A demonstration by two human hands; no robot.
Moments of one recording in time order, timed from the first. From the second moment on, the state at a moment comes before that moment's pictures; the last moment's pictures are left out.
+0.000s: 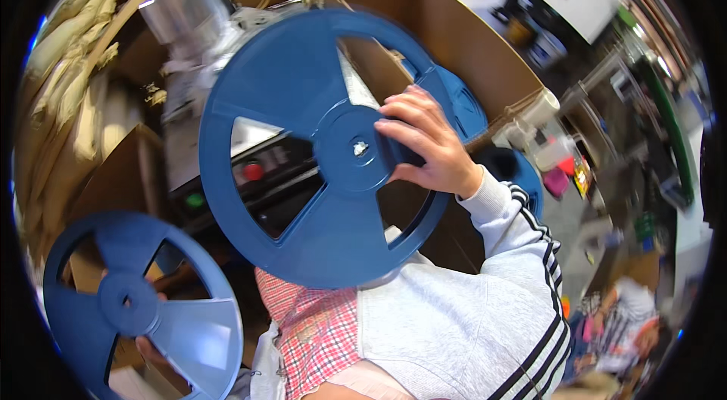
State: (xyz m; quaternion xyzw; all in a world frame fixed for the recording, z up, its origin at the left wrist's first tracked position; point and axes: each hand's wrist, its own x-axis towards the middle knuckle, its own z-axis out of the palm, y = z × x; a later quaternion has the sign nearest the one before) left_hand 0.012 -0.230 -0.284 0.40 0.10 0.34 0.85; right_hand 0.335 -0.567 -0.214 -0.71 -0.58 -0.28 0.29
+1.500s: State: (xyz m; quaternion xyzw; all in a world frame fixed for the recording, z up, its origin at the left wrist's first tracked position) left_hand 0.289 -0.127 -0.211 0.98 -0.02 0.10 0.15; right_hand 0.370 -0.317 -0.324 -0.06 -0.07 0.47 0.88
